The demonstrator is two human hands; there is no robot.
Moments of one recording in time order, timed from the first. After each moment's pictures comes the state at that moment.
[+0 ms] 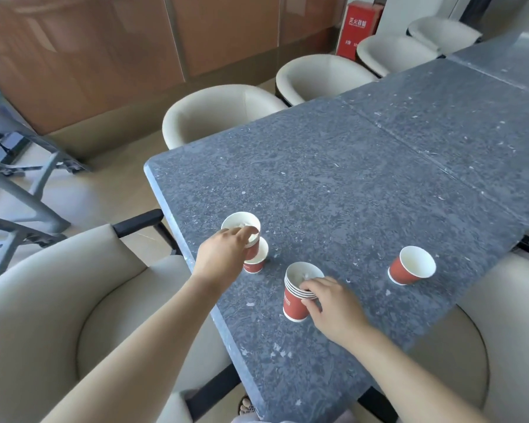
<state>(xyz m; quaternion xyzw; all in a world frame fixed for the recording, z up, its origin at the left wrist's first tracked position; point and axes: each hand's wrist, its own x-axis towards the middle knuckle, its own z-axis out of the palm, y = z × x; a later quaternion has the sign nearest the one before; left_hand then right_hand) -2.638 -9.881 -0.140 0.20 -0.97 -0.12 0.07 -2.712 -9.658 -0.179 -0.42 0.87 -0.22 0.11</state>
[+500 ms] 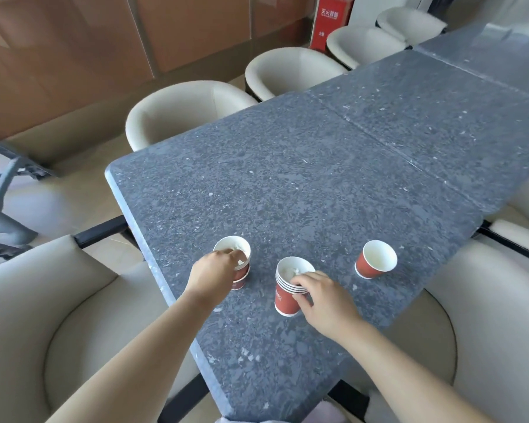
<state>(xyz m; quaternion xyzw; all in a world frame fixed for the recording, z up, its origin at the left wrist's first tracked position) -2.672 -9.840 -0.173 0.19 -0.97 -0.14 -0.04 -2.748 -9.620 -0.173 -0.38 0.89 -0.24 0.11</state>
